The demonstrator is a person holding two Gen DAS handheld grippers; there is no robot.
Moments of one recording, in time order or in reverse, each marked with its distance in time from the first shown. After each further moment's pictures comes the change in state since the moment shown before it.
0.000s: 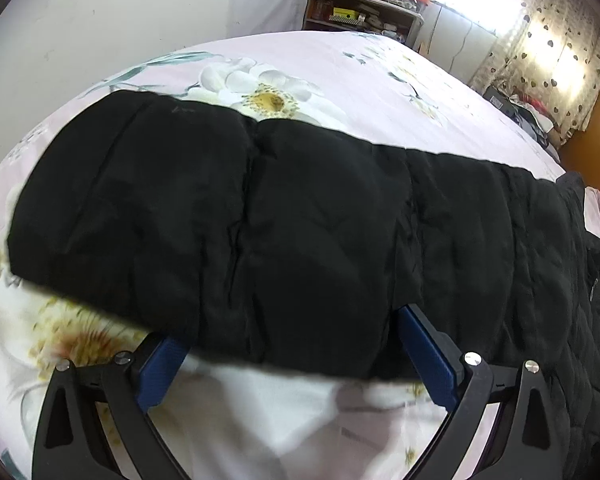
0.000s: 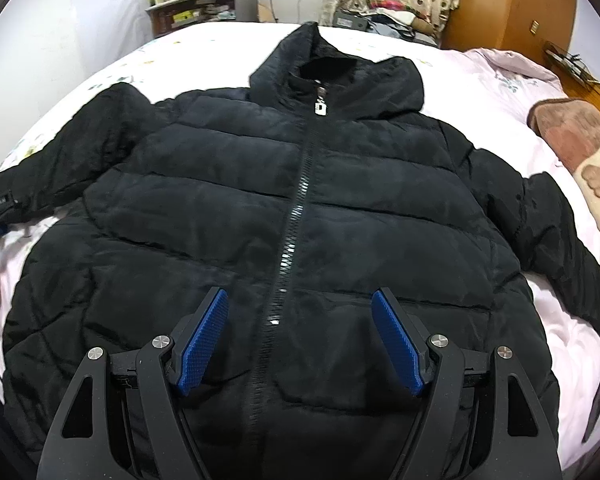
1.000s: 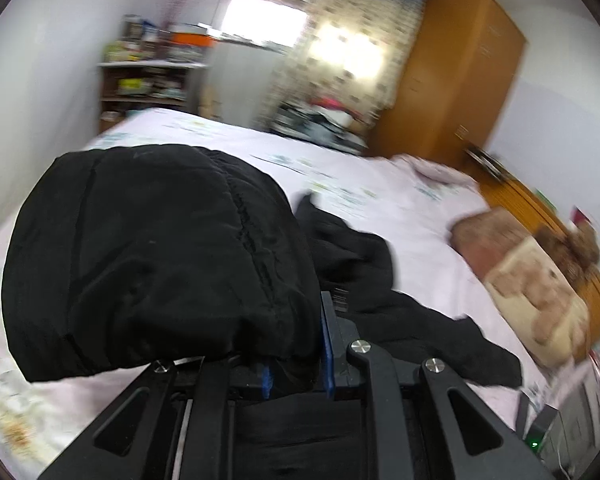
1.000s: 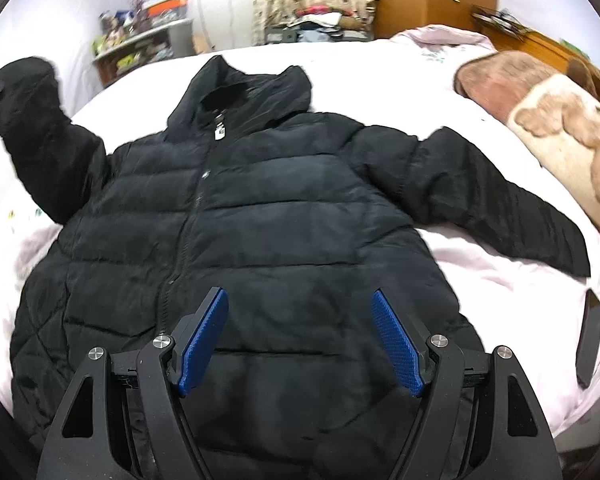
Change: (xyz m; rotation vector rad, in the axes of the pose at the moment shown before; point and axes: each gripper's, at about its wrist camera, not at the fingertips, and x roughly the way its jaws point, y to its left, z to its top) left arm -0.177 -0.229 0.055 0.399 -0.098 -0.595; right arm -0.059 -0.097 -0.035 0.220 -0.066 -0.056
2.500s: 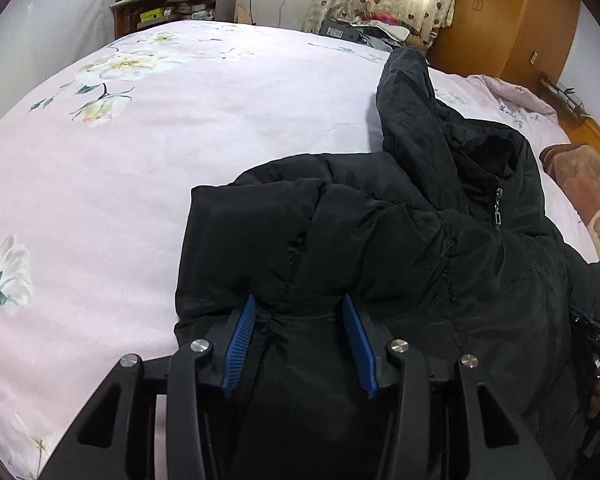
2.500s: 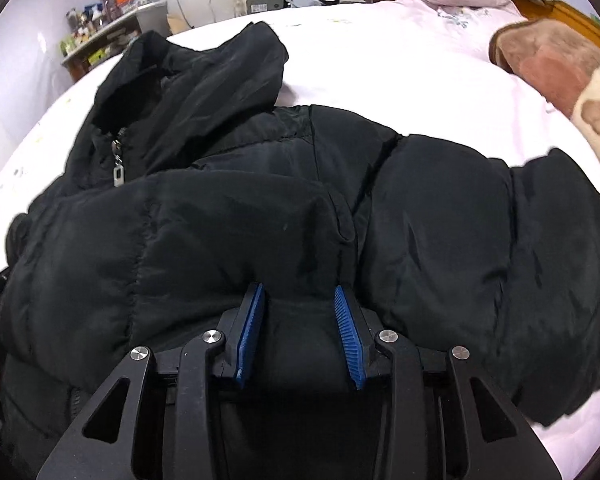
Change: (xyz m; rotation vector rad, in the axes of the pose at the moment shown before) left arm 0.170 0.099 -0.089 -0.002 0.212 0.232; right arm 0.188 -0.026 0.111 0.024 0.114 0.024
